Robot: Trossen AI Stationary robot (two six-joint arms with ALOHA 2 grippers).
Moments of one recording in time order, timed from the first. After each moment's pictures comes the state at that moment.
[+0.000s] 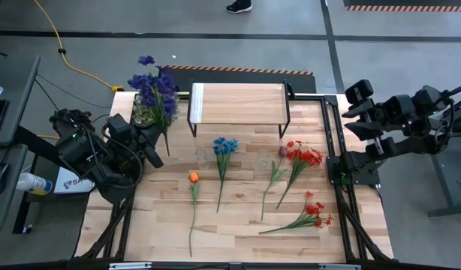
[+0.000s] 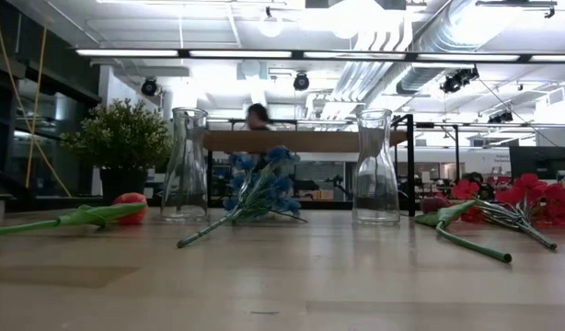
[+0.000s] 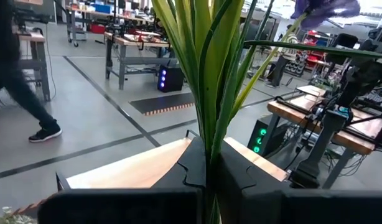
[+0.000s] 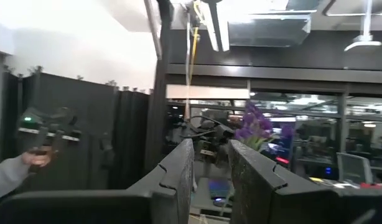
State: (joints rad) left arm -0.75 1.35 1.87 -1.57 -1.50 -1.29; right arm 0.11 0.68 1.19 -0.09 -0.12 -0.04
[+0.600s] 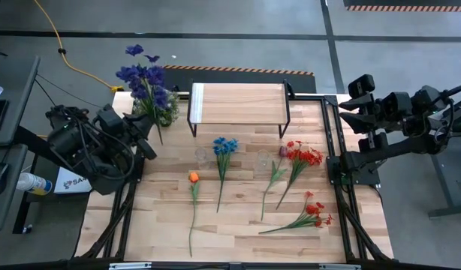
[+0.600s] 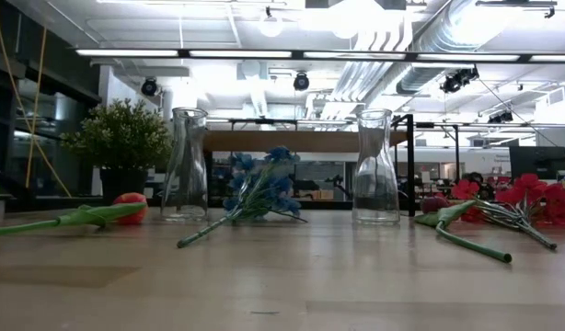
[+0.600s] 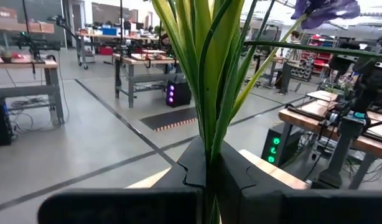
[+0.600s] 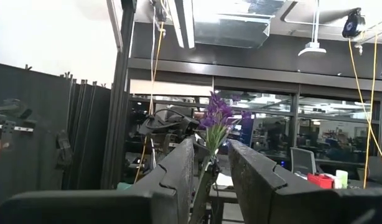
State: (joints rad) left arm -0.75 1.29 1.86 -1.57 -1.57 -1.15; right arm 0.11 0.68 1.19 -0.09 0.02 -0.11
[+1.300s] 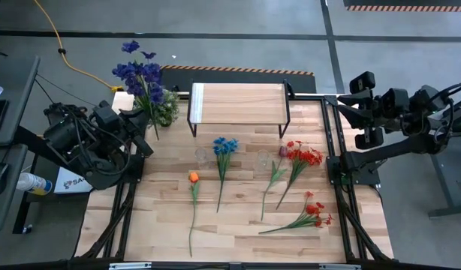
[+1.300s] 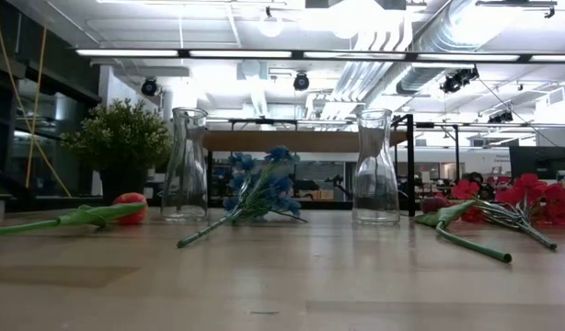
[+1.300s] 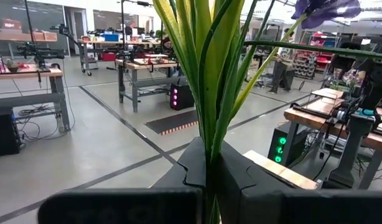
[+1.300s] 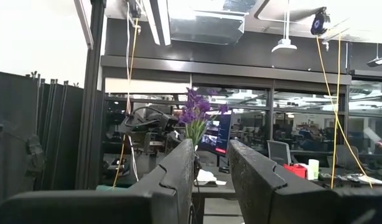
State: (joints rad) left arm -0.75 1.24 1.83 -1.57 -1.57 -1.10; right arm 0.11 0.68 1.19 -0.09 0.13 -0.11
